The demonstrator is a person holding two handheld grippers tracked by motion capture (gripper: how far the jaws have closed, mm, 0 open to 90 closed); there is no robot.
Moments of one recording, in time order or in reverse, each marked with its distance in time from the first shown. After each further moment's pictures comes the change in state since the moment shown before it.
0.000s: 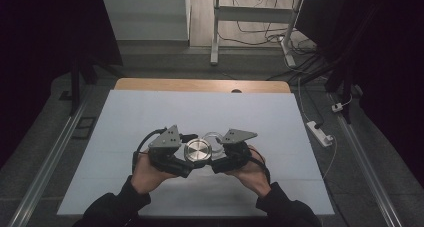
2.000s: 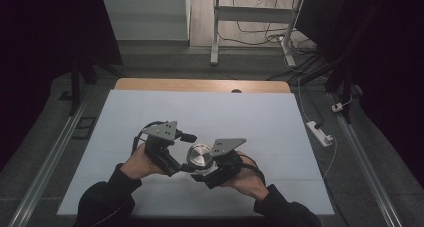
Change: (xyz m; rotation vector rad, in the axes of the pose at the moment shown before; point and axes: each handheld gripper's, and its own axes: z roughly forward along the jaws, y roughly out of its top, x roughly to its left) left arm 0.039 -0.007 0.001 0.068 -0.335 0.110; right arm 0.033 0.006 0.005 0.029 0.256 -0.118
